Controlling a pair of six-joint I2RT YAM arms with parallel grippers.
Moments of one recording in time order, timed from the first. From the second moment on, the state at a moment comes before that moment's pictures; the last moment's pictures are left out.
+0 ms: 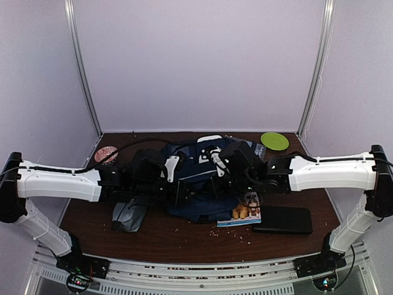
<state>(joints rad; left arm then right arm) -1.05 1.44 0.92 -0.05 0.02 -0.60 1.05 1.56 1.14 -0.27 0.18 0.47</state>
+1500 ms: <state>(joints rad) -1.08 1.56 1.04 -0.29 -0.12 -0.58 1.05 1.54 1.12 -0.24 0.07 0.54</state>
